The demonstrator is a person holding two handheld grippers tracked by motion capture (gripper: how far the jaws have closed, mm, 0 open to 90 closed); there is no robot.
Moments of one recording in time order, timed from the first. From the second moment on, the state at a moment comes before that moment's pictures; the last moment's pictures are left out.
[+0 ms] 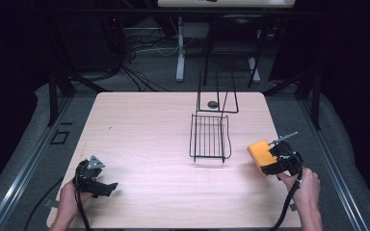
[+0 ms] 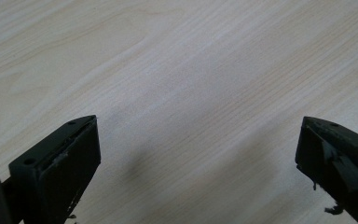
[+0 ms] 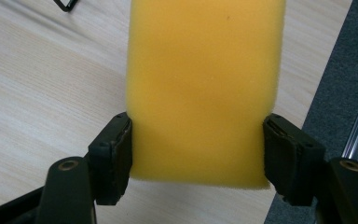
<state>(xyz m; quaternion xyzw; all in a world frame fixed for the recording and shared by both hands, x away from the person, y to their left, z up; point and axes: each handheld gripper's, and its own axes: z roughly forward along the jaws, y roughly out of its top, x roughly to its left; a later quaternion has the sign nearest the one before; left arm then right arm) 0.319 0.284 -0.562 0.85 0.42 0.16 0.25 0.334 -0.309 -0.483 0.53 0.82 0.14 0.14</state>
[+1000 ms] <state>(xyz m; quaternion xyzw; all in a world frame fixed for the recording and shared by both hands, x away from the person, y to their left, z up) 0.319 0.284 -0.562 0.85 0.42 0.17 0.26 0.332 -0.280 -0.451 0.51 0.83 0.17 0.16</state>
